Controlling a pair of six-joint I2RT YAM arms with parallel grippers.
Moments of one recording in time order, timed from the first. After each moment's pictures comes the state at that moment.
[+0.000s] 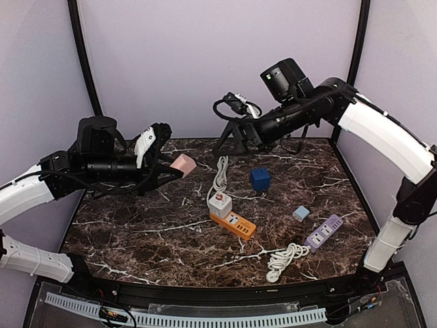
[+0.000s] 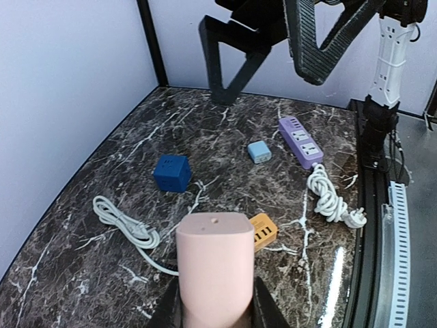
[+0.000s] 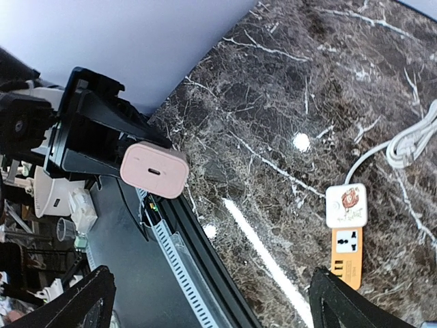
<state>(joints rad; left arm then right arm) -0.83 1.05 1.03 -0.38 0.25 0.23 0.88 1.69 1.95 -1.02 -0.49 0.37</state>
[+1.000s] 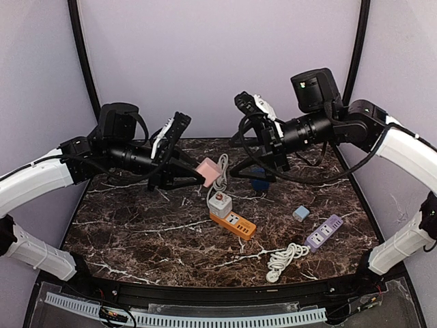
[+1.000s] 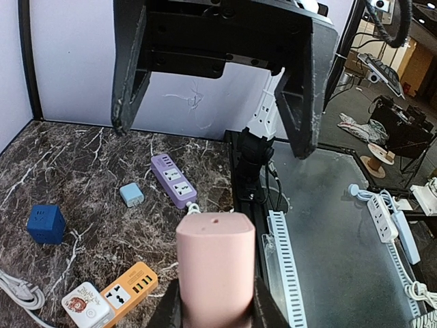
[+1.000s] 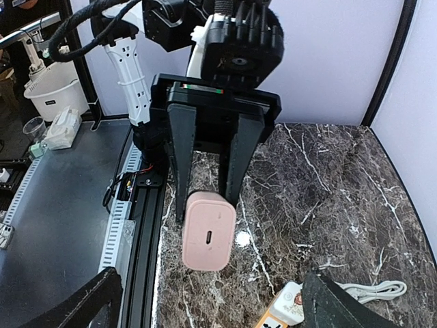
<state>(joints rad) -0.83 1.24 1.19 -0.33 0.77 0.07 0.94 1.40 1.59 -0.68 -0.60 -0.28</state>
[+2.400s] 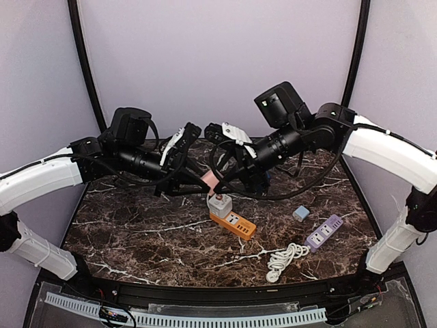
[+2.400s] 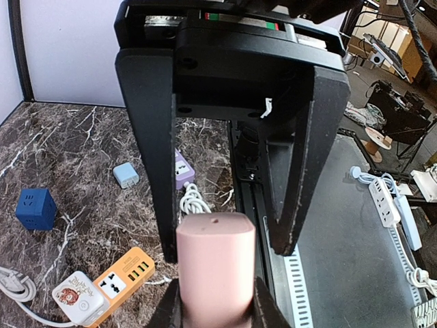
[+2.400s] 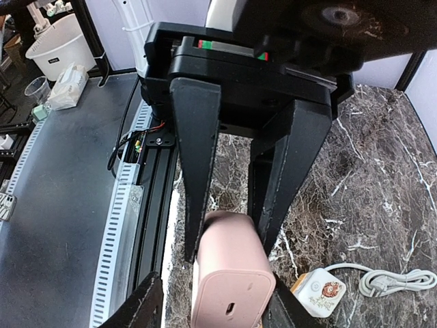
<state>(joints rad) -0.83 1.31 1.20 -0.38 0.77 0.13 1.02 1.55 1.66 -0.80 -0.56 -0.35</state>
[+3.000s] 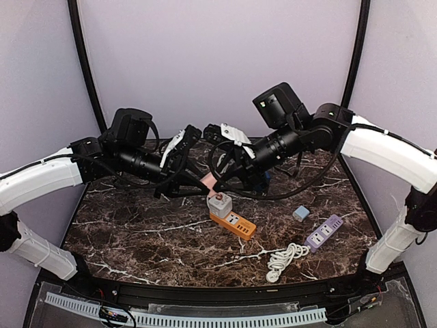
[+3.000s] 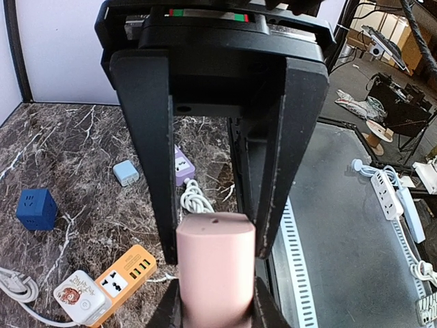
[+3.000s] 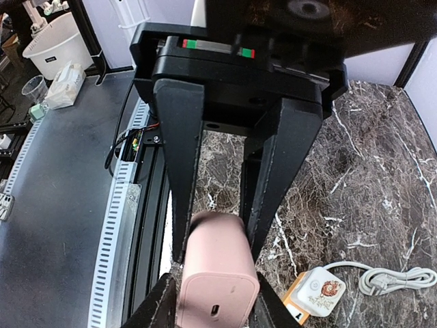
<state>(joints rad) -0.84 1.31 1.20 -0.40 0.76 0.16 1.02 1.56 1.66 -0.80 -0.55 -0.35</state>
